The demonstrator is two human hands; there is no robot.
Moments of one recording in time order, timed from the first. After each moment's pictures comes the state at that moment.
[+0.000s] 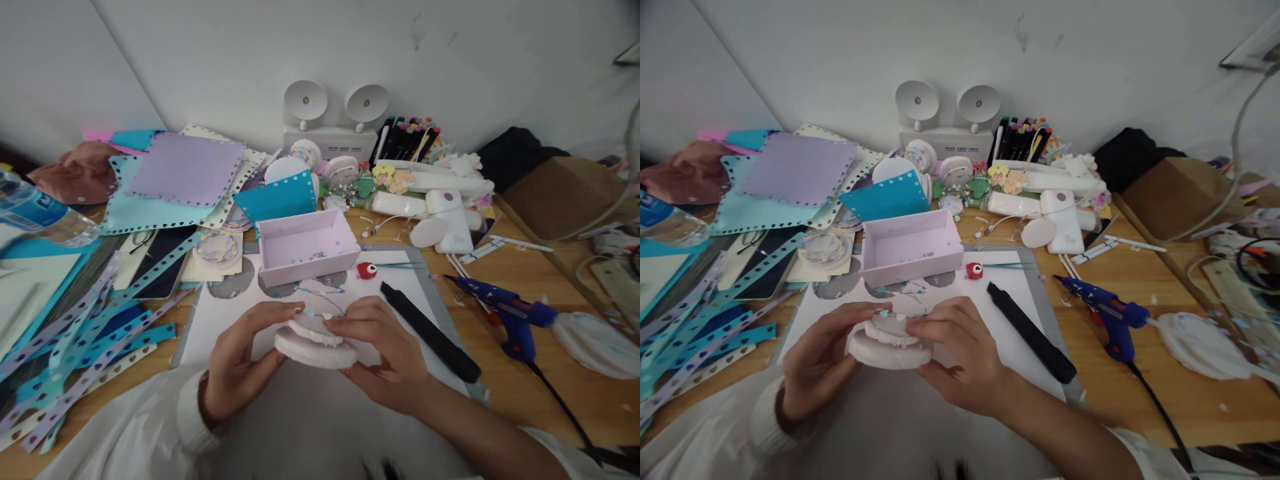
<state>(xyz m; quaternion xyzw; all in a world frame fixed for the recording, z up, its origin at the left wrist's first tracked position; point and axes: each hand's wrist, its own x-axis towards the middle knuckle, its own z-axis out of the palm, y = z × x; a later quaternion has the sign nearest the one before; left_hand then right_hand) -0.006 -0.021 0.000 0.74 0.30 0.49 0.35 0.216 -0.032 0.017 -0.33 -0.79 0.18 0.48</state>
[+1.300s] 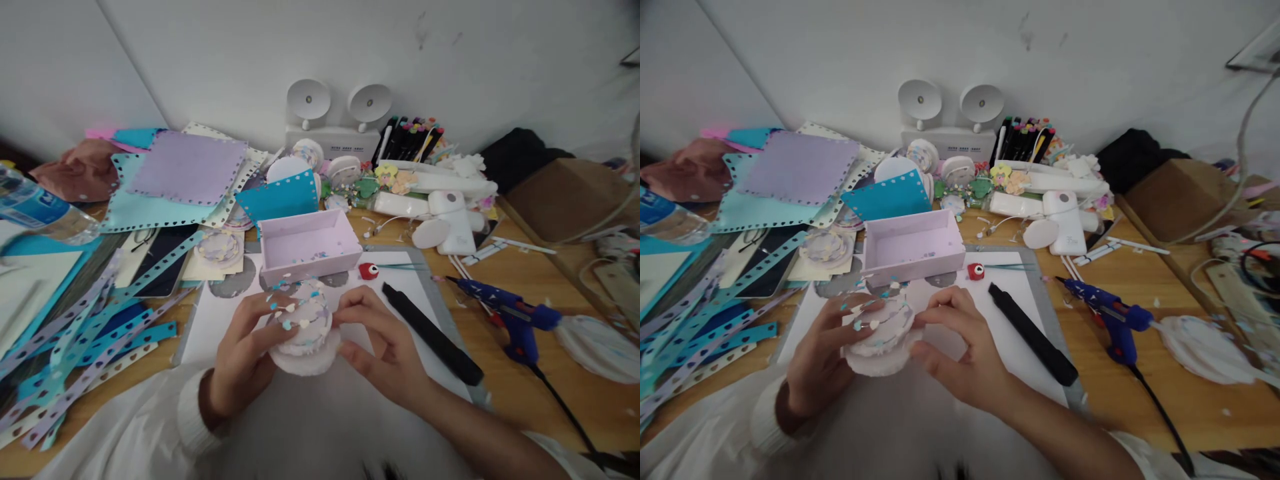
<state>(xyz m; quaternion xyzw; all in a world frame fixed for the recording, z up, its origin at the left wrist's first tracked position) -0.004 -0.011 0.000 0.82 0.27 0.49 0.13 0.212 -0.031 0.011 -0.36 -0.67 0.41 0.50</state>
